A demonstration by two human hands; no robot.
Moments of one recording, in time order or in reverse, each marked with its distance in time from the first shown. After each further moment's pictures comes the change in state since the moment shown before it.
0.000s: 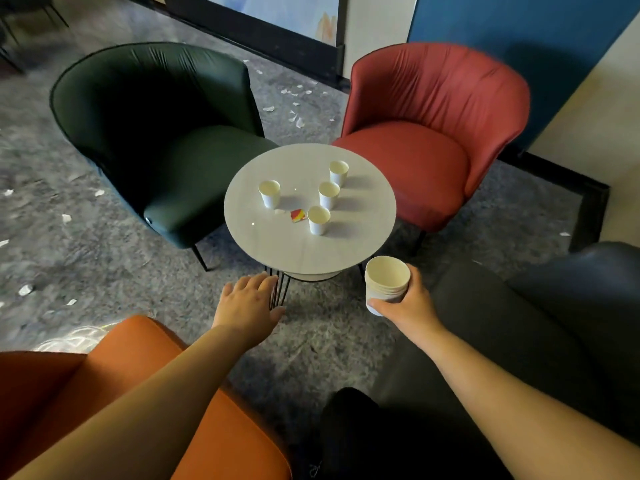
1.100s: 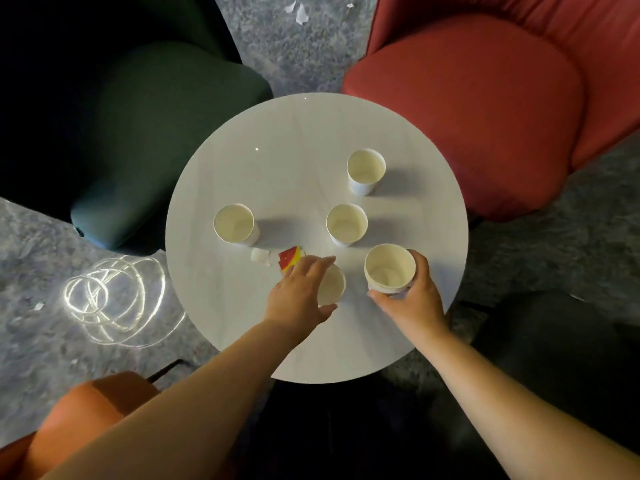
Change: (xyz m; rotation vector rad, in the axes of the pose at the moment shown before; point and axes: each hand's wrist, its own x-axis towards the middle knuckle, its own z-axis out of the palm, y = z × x) left_hand 0.372 0.017 0.089 -0.337 -0.168 0.066; right_hand 0.351 0.048 0.125 -0.049 -0.047 -0.016
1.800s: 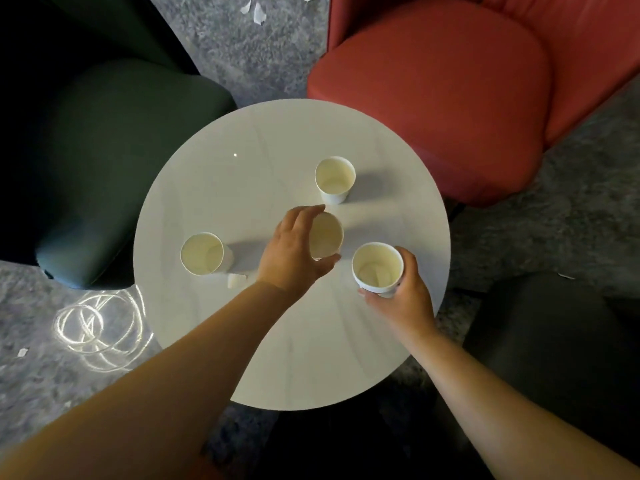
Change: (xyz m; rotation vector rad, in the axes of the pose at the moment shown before) left_hand 0.084 0.027 -0.032 -0.208 0.238 0.150; right_hand 0.022 0.012 0.004 -0.014 0.144 0.006
